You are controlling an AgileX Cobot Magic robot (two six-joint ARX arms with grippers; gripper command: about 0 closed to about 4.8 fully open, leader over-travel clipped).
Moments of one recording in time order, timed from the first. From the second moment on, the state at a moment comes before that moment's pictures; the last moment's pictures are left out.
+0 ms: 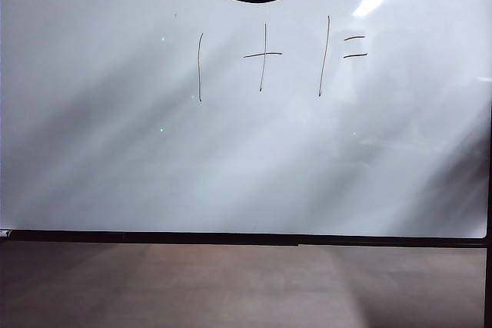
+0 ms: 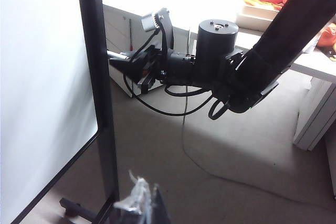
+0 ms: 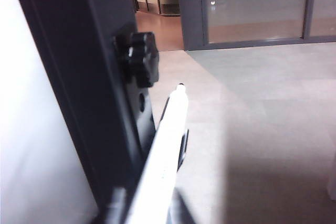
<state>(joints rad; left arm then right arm) -0.91 1.62 1.21 0.20 0.28 0.04 -0.44 2.07 0.89 1.22 -0.60 0.13</state>
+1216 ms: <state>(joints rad) -0.91 1.62 1.21 0.20 0.28 0.04 -0.63 1.00 0.62 0.74 -0.36 0.43</state>
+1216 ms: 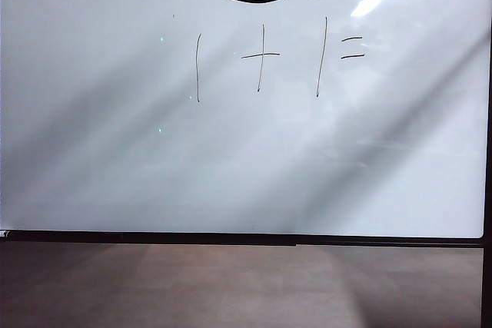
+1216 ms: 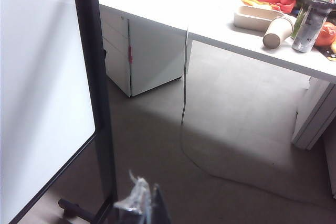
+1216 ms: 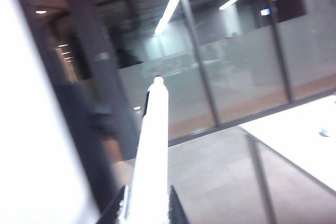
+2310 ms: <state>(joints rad) -0.75 1.62 1.21 0.20 0.21 0.04 -0.30 0.39 0.62 -0.07 -0.35 0.30</state>
